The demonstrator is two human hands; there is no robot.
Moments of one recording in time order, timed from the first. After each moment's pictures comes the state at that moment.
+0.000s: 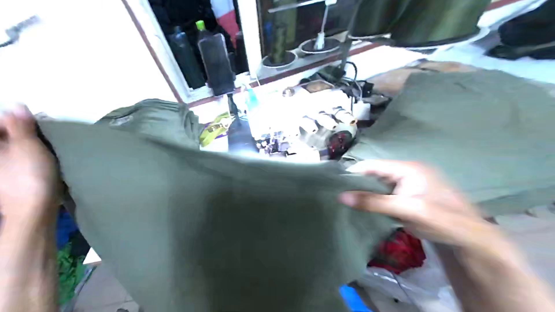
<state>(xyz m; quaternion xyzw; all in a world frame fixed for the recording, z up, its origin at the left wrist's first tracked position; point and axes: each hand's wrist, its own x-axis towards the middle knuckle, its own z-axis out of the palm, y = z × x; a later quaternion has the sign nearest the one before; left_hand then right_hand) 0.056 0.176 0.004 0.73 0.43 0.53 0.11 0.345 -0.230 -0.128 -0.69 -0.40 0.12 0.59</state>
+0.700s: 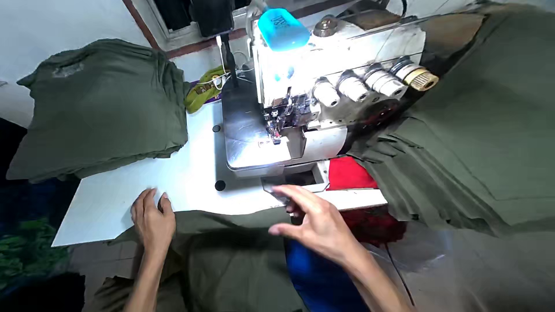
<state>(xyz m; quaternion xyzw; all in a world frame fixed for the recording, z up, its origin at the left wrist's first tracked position) 0.068 0.133 -0.283 0.83 0.49 0.27 0.09 0.302 -0.144 -0.281 -0.77 -0.46 0.11 0.43</state>
